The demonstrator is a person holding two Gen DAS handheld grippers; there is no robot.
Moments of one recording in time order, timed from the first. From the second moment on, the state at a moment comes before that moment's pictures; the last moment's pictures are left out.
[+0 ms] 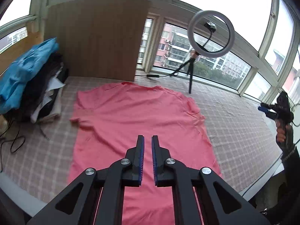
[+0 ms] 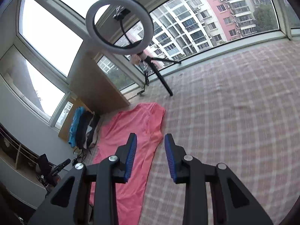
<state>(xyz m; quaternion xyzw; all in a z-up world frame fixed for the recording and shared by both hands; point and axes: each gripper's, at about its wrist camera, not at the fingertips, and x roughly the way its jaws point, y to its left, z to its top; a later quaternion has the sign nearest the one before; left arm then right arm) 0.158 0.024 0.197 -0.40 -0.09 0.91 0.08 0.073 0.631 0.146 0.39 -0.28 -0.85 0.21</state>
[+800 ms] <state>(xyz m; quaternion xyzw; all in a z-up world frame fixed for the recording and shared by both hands) 0.294 0.256 0.060 -0.47 0.07 0.79 0.39 0.257 0.487 0.041 0.52 -0.22 -0.81 0.14</state>
